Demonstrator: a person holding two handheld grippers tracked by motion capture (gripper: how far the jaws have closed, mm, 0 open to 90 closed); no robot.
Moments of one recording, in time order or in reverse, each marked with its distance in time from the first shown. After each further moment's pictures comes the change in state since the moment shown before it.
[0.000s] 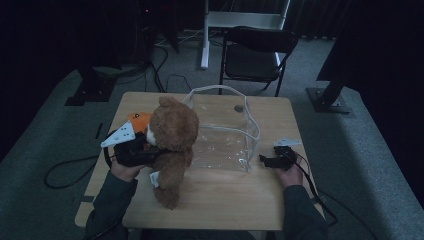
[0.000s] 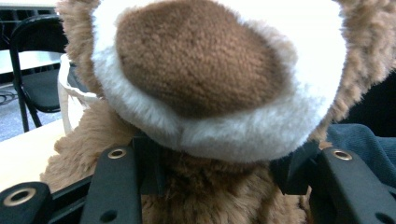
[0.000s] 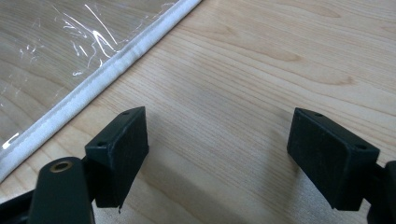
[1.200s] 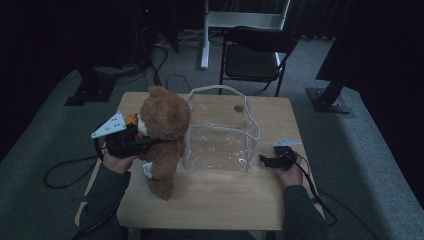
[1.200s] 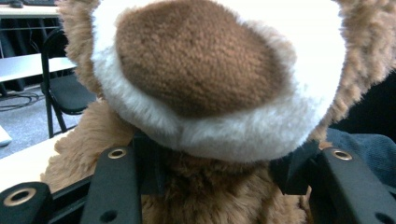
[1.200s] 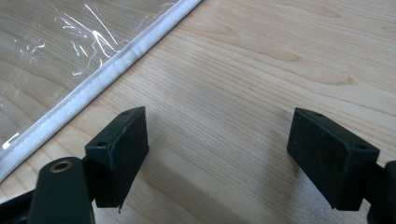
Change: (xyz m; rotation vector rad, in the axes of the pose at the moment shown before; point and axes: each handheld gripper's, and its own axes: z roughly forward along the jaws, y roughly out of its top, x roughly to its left) left arm 0.018 0.015 -0.014 -0.013 0.058 -0.002; right arm 0.000 0.000 0.000 -0.001 0.000 -0.001
